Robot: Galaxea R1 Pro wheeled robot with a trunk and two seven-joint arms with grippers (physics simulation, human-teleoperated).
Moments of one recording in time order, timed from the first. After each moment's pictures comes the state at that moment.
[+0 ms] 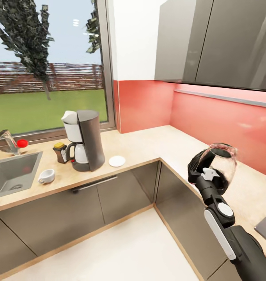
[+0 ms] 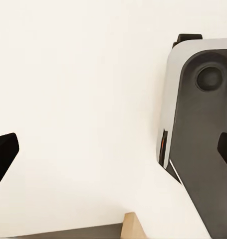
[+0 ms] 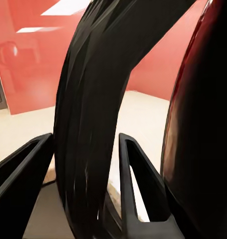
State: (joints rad) left arm -0.16 0.14 -0.23 -0.01 0.25 -0.02 0.07; right arm -0.41 -0.24 0.16 -1.51 -0.32 0.08 -0.25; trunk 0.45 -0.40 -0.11
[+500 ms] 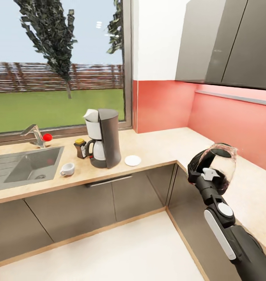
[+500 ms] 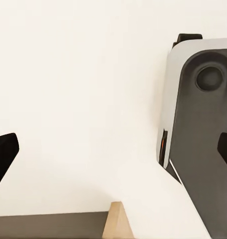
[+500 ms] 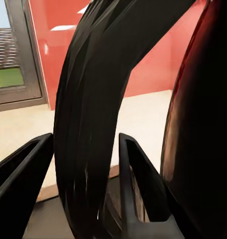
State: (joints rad) left arm -0.16 0.14 -0.23 -0.01 0.25 -0.02 0.07; right arm -0.41 -0.24 0.16 -1.51 -0.32 0.08 -0.25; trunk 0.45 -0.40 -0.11
